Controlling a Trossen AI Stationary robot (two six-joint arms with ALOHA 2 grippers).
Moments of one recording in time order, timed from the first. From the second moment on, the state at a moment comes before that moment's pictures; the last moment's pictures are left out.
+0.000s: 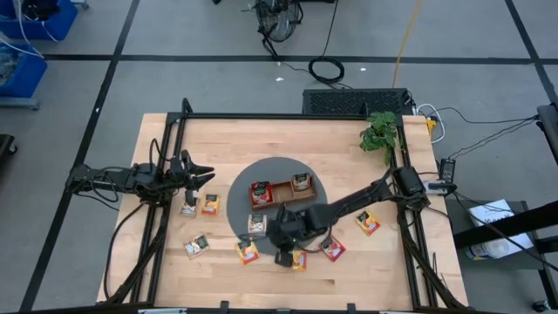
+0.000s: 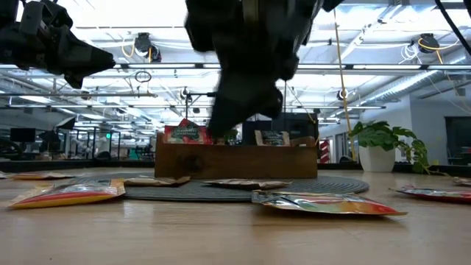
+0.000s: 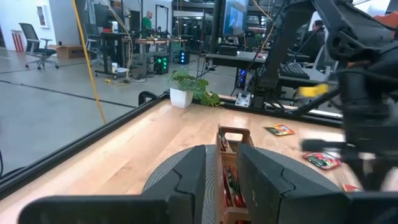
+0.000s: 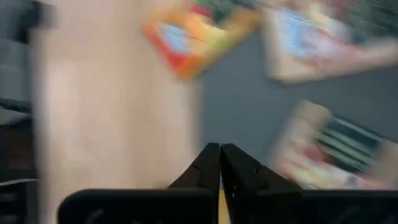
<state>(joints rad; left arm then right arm) -0.12 0.05 0.10 -0.05 -0.36 -0.10 0.32 2.06 1.50 -0.44 -0.06 0.56</state>
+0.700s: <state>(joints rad) -0.12 0.05 0.10 -0.05 -0.36 -0.10 0.29 2.15 1.70 -0.85 0.02 0.65</state>
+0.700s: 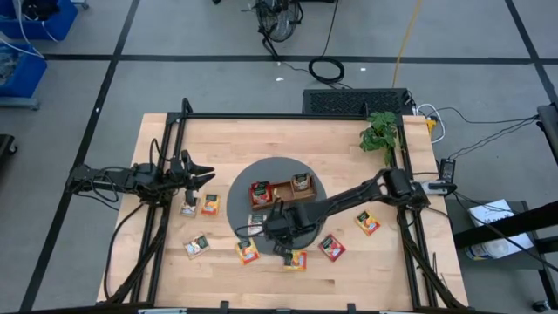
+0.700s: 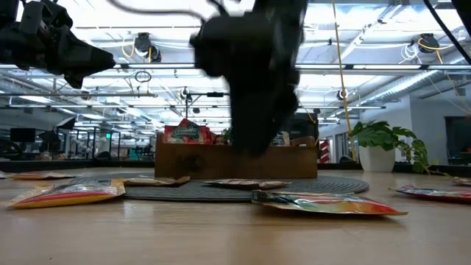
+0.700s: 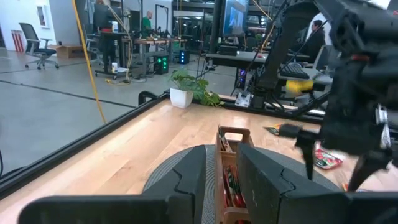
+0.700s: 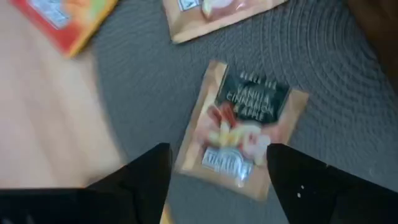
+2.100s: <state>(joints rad) -0.12 0.05 0.10 -0.05 -0.36 -0.10 0.30 2.20 1.55 -0.91 0.03 0.77</state>
